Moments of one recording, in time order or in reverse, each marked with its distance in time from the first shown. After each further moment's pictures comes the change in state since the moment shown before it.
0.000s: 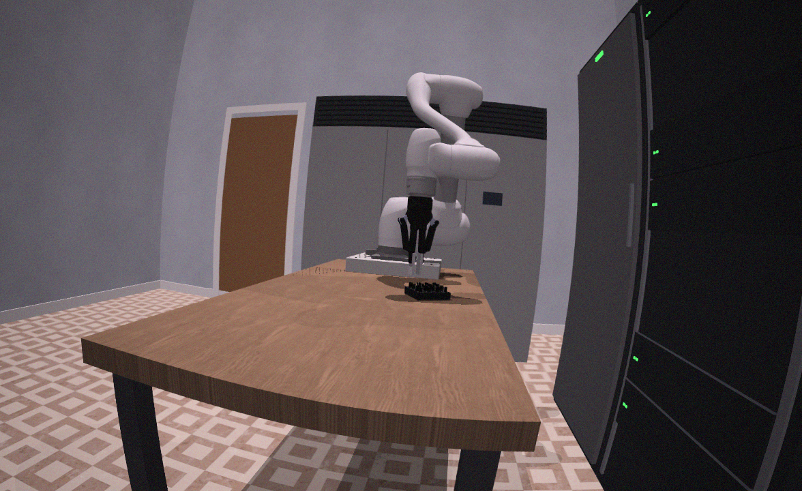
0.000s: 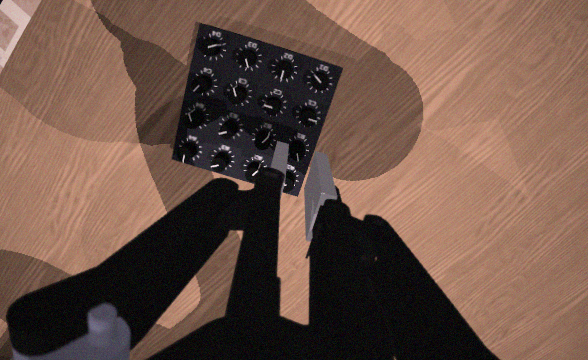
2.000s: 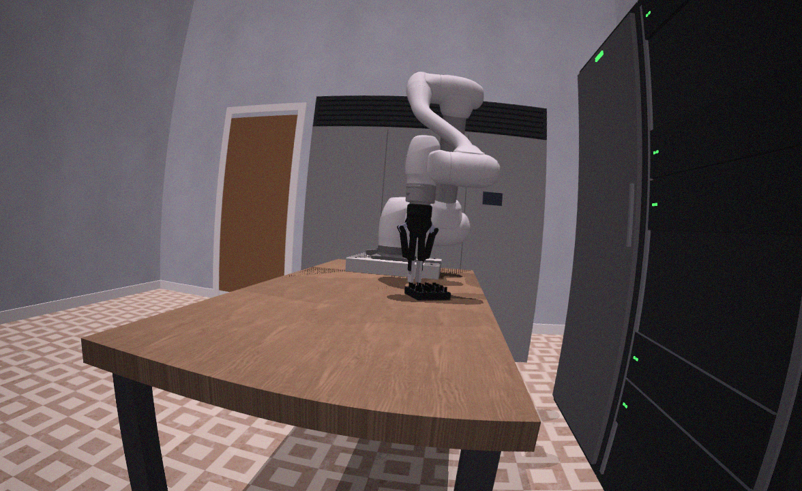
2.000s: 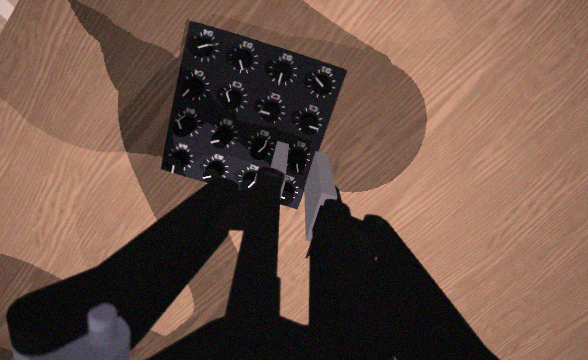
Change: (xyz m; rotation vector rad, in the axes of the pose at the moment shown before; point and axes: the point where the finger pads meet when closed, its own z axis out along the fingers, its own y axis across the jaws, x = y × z) arm 0.000 0.000 0.023 0.000 0.000 0.000
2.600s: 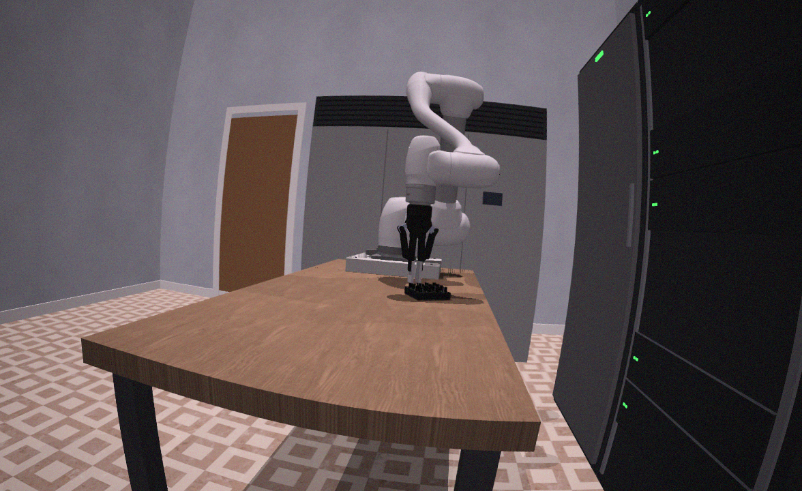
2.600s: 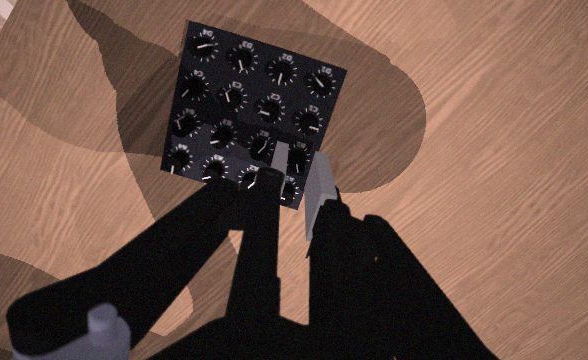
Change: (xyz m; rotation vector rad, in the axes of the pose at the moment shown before) arm 0.000 0.000 0.001 0.000 0.000 0.000
